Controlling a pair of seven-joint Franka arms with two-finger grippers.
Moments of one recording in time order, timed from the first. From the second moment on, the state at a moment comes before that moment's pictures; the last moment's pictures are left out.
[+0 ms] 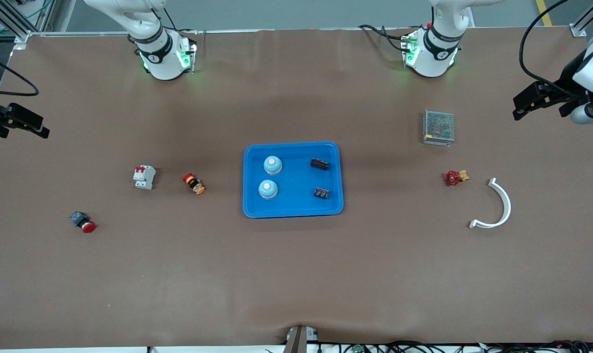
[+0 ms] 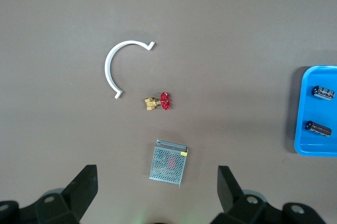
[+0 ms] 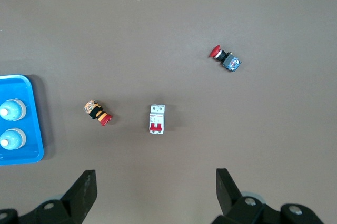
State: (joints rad) left arm 0.07 -0.07 -0.15 -1.60 0.03 1.52 -0.12; right arm -0.08 -0.03 -0.04 -1.64 0.04 1.60 -0.07
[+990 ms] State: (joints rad) left arm 0.07 -0.03 -0.17 -1.59 0.03 1.51 -0.13; right arm -0.04 -0.03 -0.02 -1.64 0.04 1.61 -0.07
